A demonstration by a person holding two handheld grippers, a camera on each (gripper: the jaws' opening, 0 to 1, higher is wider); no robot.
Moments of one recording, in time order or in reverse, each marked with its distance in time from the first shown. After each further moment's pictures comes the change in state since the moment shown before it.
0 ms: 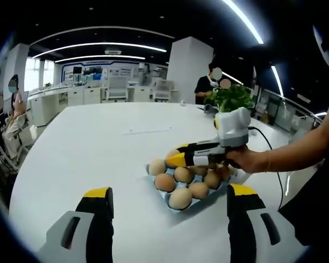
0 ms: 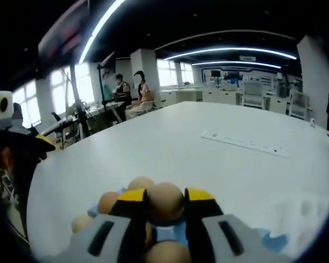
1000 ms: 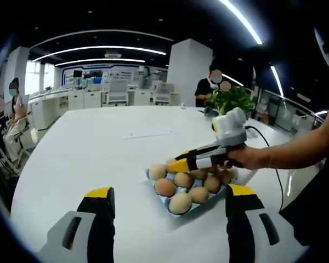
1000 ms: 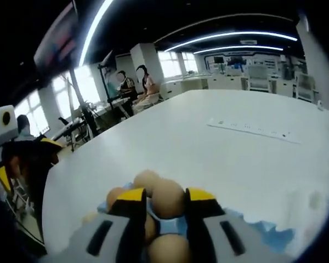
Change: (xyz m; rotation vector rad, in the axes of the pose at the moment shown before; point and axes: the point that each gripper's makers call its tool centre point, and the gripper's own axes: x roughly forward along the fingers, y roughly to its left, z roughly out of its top) left arm -0.001 -0.001 0.009 0.009 -0.027 0.006; right arm -0.007 0.005 -0.008 0.095 0.079 0.094
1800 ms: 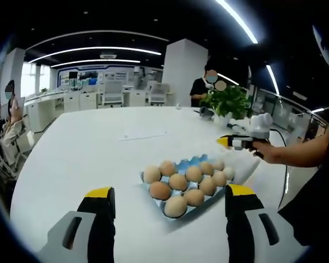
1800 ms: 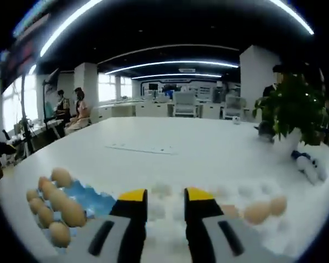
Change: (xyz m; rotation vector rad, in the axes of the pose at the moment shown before) left arm 0.005 -0.009 0.007 0.020 -0.002 -0.031; right arm -0.191 -0.184 -0.016 0.048 -0.211 -0.681
